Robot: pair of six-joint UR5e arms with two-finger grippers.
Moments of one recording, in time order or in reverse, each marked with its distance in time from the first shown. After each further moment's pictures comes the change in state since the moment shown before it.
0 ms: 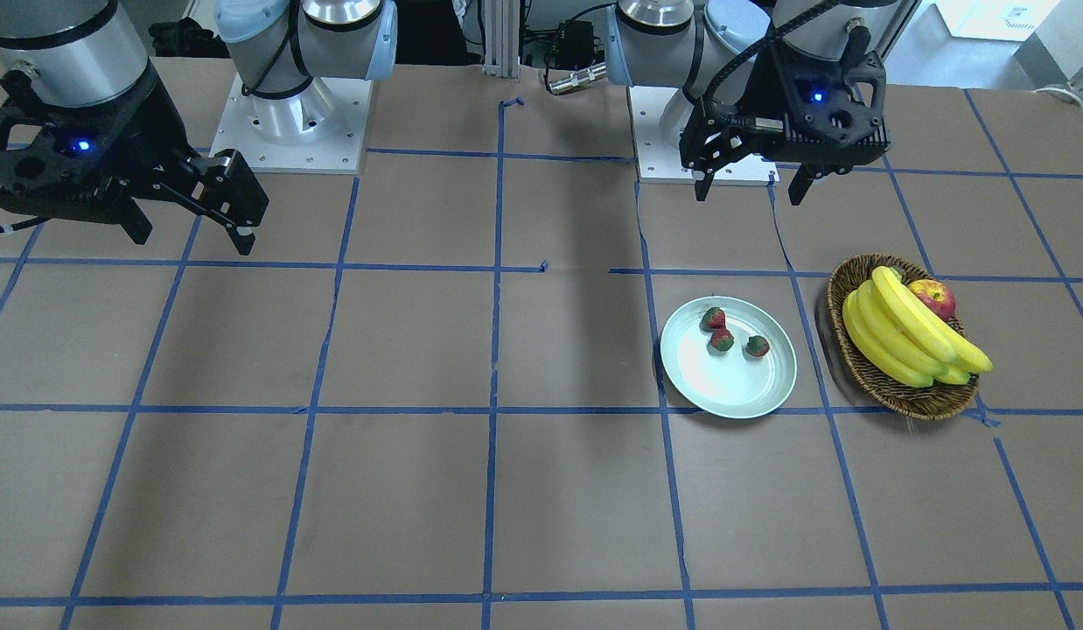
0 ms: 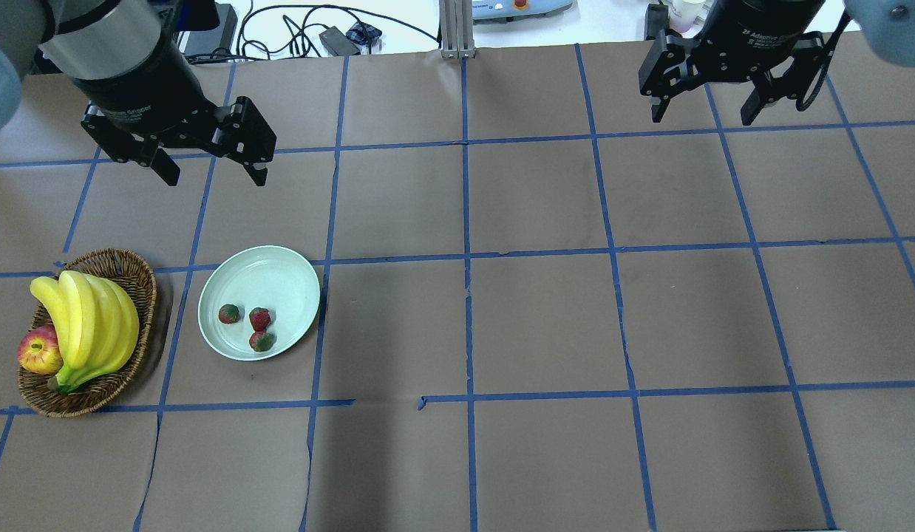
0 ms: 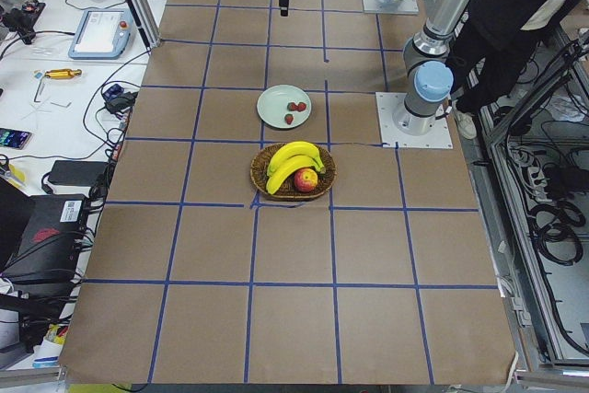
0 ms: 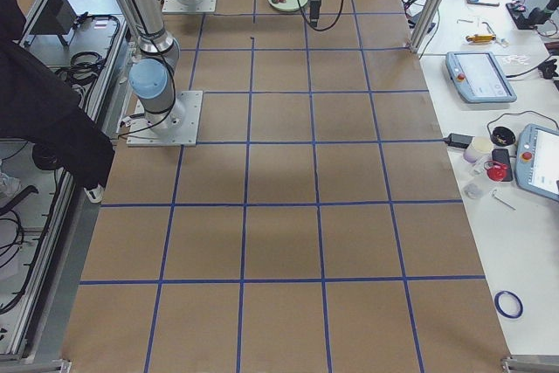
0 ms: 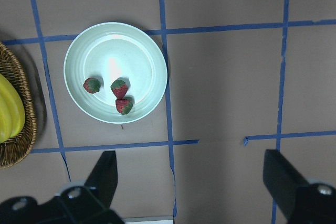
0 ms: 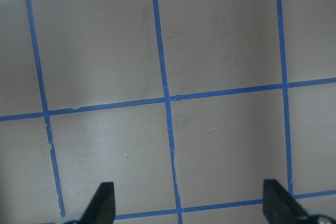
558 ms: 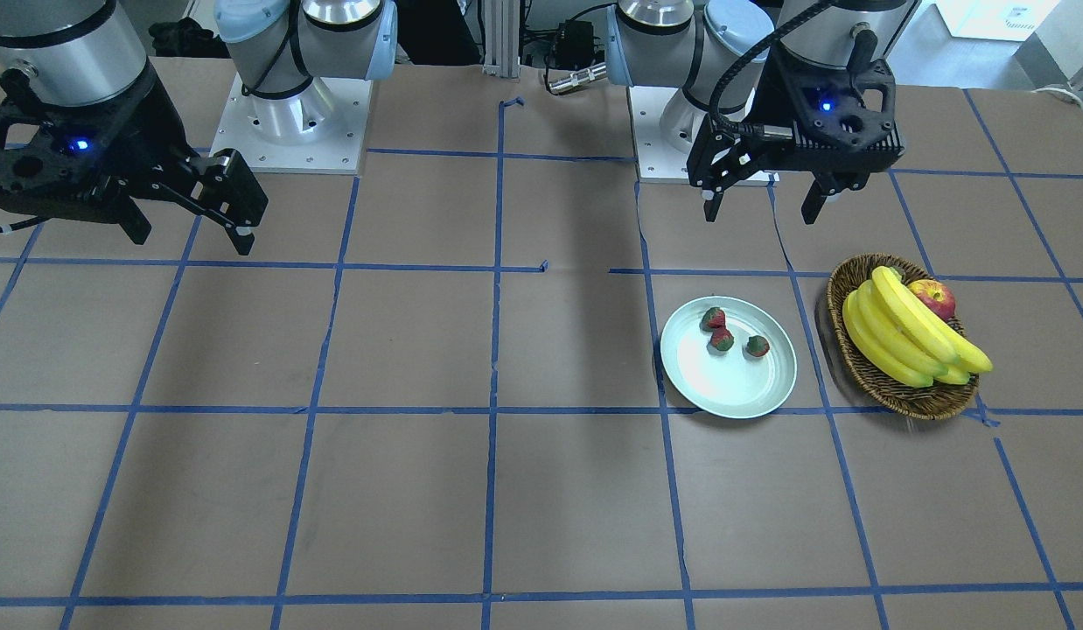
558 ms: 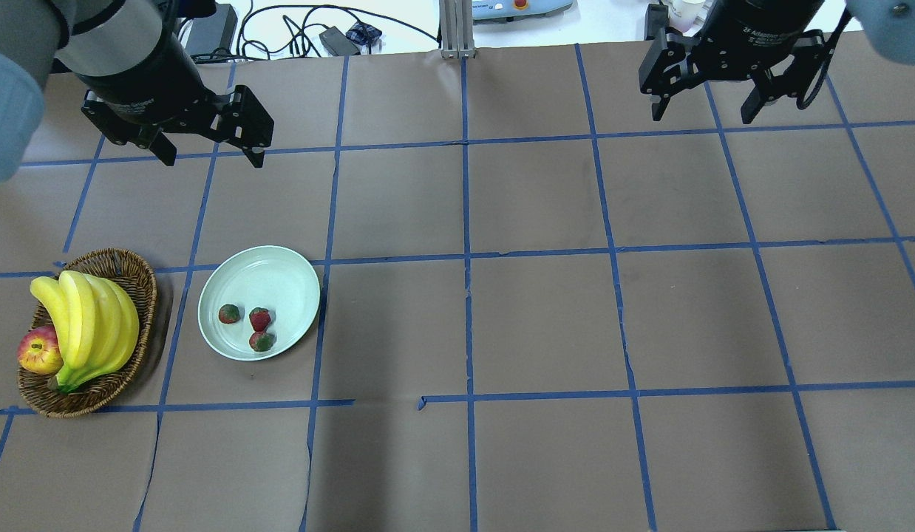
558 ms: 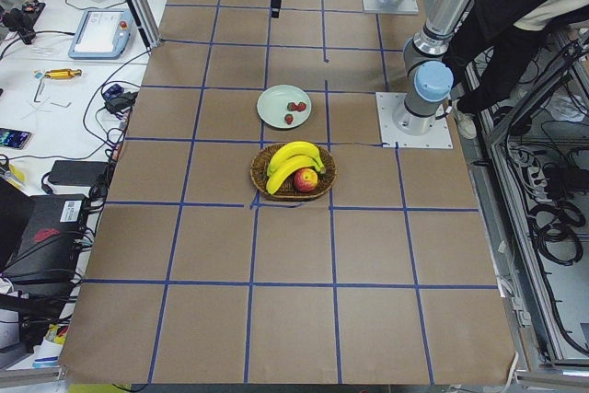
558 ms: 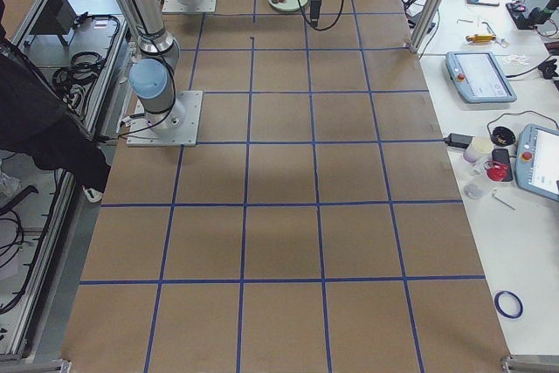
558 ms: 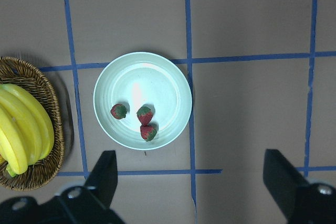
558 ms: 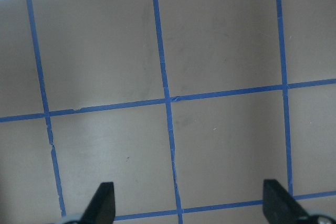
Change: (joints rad) left arm 0.000 0.002 -0.024 0.089 0.007 0.009; right arm 0.001 0.001 -0.005 0.000 0.001 0.000
